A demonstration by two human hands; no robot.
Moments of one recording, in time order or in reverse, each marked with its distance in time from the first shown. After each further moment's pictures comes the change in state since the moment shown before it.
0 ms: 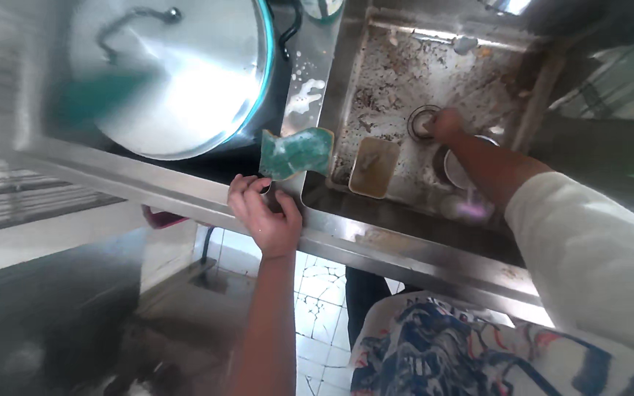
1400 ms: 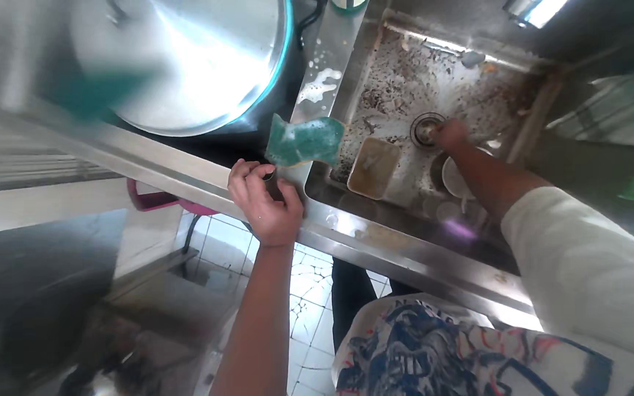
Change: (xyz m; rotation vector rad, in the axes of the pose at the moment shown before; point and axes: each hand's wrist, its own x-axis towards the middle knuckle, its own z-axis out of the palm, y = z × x) left_hand 0.001 0.000 0.000 -0.042 0.020 -0.024; right_hand -0.005 0.005 0.001 0.019 0.033 0.039
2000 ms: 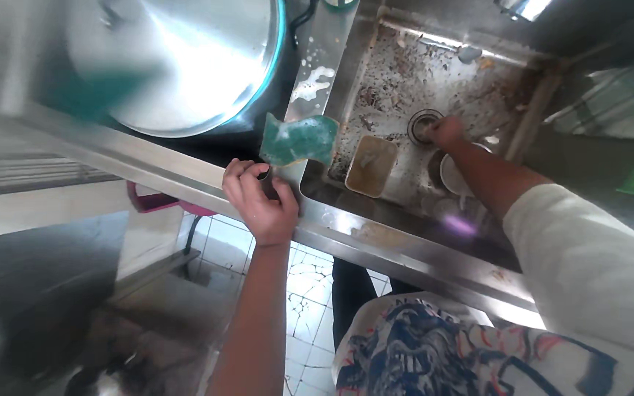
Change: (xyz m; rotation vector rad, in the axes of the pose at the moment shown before) left_hand -0.001 -0.001 0.000 0.013 -0.006 0.007; right_hand -0.001 0.006 0.003 0.014 -0.015 -0.085
